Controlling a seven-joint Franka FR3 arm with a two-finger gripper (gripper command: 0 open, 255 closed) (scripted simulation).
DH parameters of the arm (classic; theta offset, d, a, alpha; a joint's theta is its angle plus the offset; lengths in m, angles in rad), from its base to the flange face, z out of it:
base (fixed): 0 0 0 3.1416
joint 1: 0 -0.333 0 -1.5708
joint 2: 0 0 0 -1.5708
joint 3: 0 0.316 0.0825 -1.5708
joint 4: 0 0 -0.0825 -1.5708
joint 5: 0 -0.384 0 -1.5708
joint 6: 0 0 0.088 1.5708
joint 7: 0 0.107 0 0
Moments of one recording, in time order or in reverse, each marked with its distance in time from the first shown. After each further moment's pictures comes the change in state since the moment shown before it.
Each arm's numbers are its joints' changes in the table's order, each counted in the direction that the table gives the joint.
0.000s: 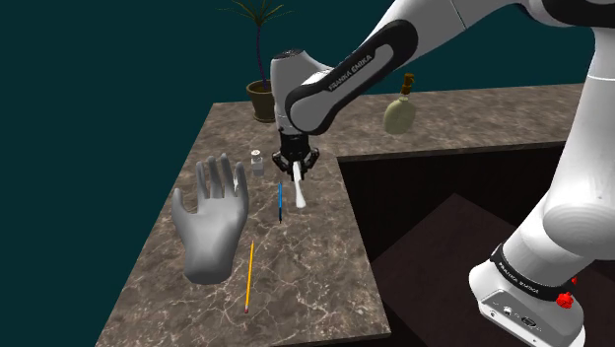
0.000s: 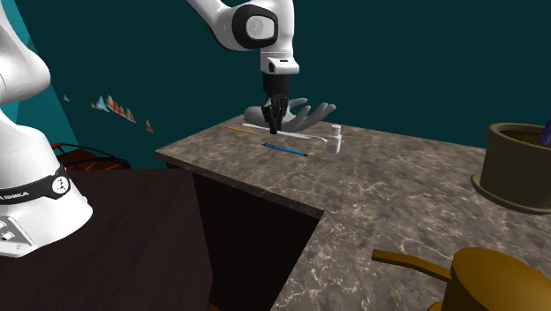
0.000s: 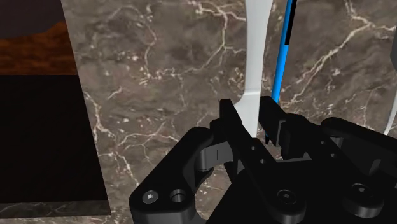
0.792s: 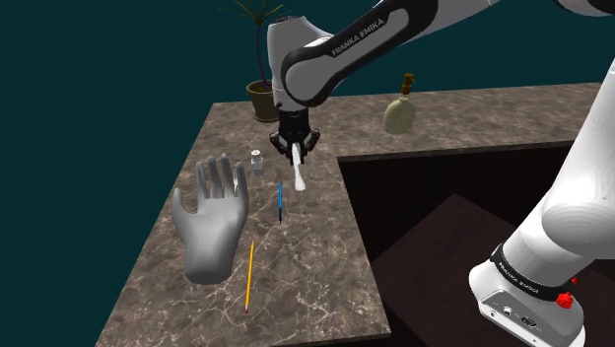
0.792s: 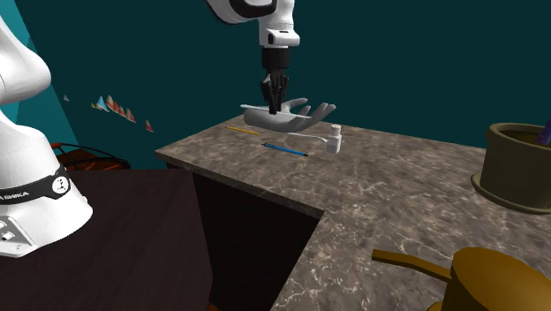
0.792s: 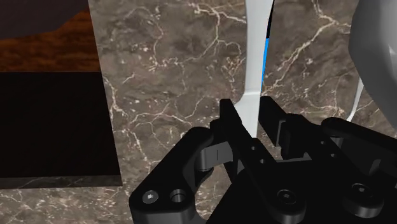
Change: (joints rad) arm 0.015 0.096 0.019 -0.049 -0.056 -0.136 -0.037
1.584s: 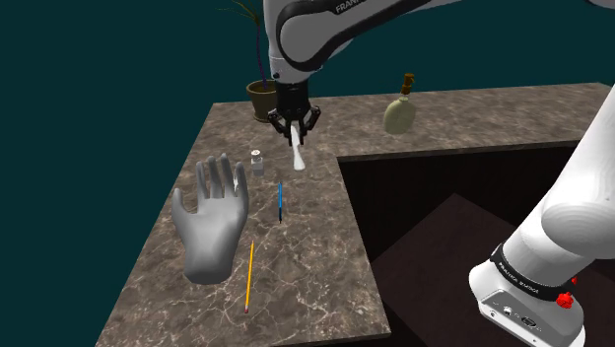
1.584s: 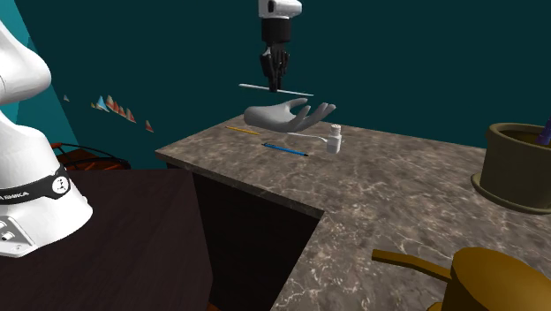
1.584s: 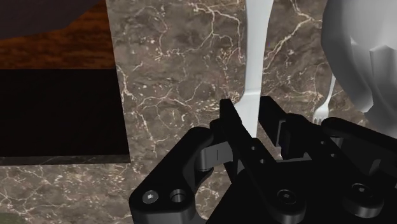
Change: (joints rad) arm 0.009 0.066 0.006 -0.090 -0.036 -0.149 -0.028
